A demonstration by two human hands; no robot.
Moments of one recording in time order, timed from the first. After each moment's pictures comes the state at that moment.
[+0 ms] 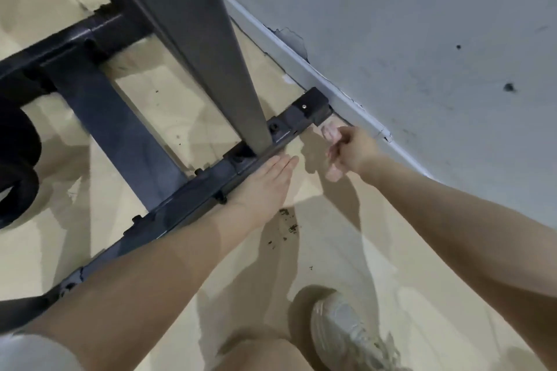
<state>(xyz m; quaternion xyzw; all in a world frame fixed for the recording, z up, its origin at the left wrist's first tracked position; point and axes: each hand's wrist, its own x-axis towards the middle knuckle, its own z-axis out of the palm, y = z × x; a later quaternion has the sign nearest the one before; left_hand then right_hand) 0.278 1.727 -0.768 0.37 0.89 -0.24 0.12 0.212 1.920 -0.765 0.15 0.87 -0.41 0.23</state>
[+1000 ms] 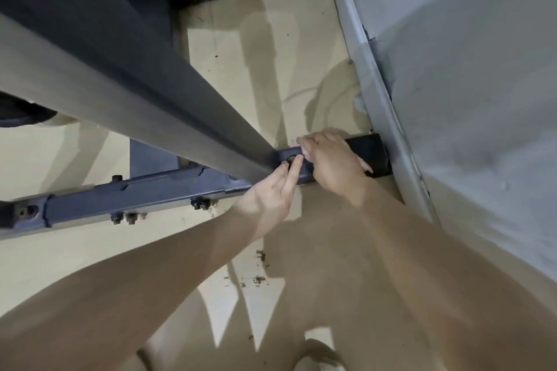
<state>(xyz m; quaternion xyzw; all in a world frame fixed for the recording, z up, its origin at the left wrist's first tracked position) 0.211 1.767 -0.853 0.21 0.91 -0.34 0.08 0.071 1.872 -0.864 -0.45 0.87 -0.04 0.20</state>
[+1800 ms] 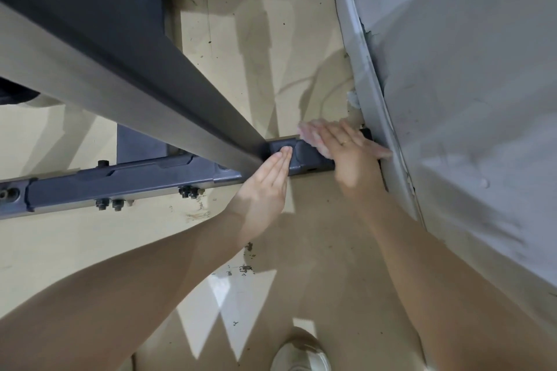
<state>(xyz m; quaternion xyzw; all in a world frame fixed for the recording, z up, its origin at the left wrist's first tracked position) 0.209 1.791 -0.849 0.16 0.90 -0.41 0.07 0.068 1.918 -0.874 -0.38 0.91 -0.13 0.14</state>
